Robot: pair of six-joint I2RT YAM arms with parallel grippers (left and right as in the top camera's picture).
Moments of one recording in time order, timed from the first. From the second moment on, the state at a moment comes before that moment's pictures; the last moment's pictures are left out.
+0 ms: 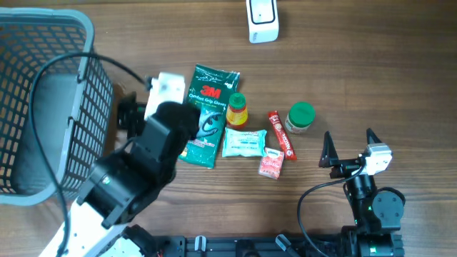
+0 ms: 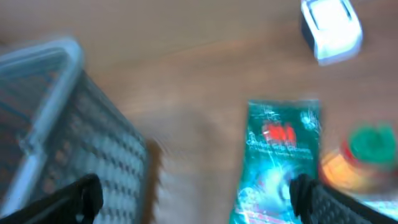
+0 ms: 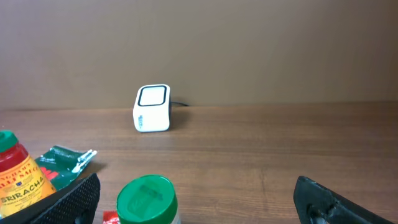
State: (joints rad) left arm -0.67 1.02 1.18 -0.91 -0.66 -0.20; right arm 0.00 0.01 0.01 0.00 -0.09 0.07
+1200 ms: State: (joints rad) left arm -0.67 0.99 1.18 -1.13 -0.52 -0.34; right arm 0.00 0.01 0.01 0.01 -0.09 0.07
